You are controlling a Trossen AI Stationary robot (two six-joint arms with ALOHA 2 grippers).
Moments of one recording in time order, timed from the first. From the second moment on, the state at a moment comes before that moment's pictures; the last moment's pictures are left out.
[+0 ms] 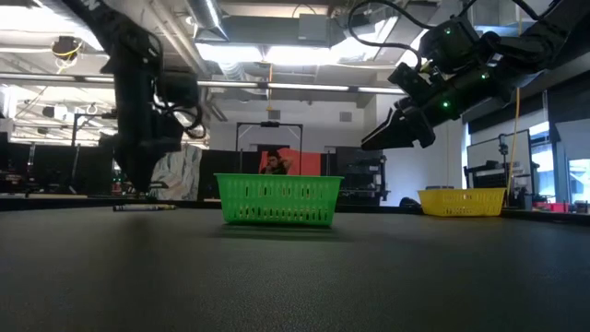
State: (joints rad) left arm 0.67 1.35 0.72 -0.73 -0.22 -0.32; right arm -0.30 1.31 0.48 0.42 0.06 -0.37
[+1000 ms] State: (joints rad) left arm 0.85 1.44 0.59 -0.53 -0.05 -0.12; right arm -0.30 1.31 0.48 0.41 0.06 -0.41
